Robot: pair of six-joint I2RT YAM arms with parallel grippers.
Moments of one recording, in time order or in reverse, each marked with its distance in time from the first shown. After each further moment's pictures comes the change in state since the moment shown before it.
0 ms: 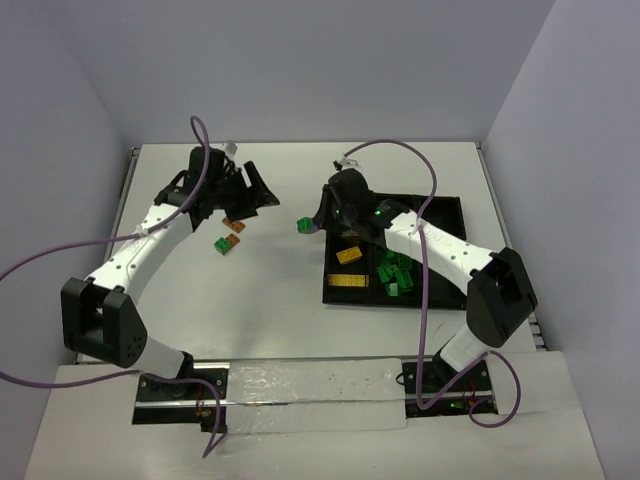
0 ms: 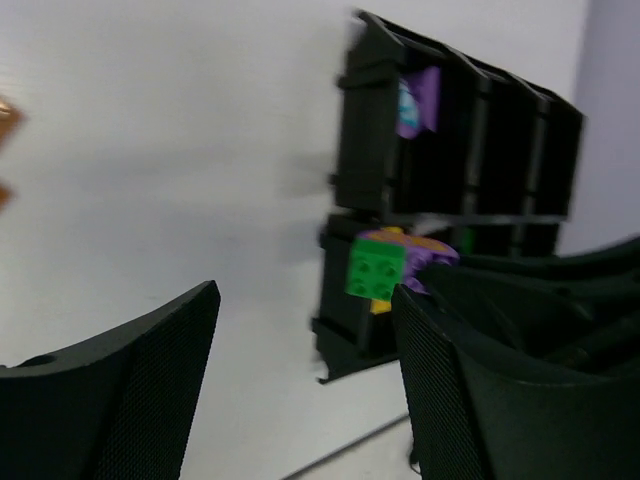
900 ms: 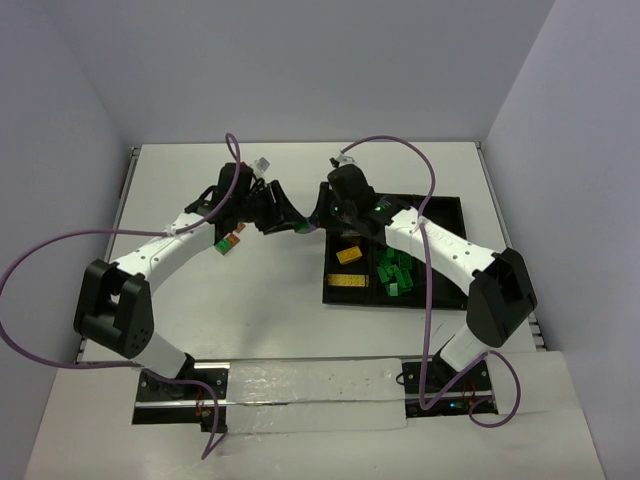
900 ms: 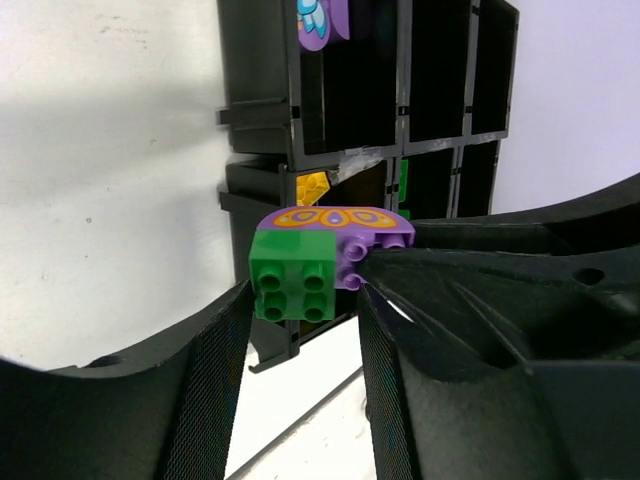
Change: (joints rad) left arm -0.129 0.054 -0.161 0.287 0.159 -0.128; right arm 0.006 0.002 0.052 -0.046 -0.047 -0.006
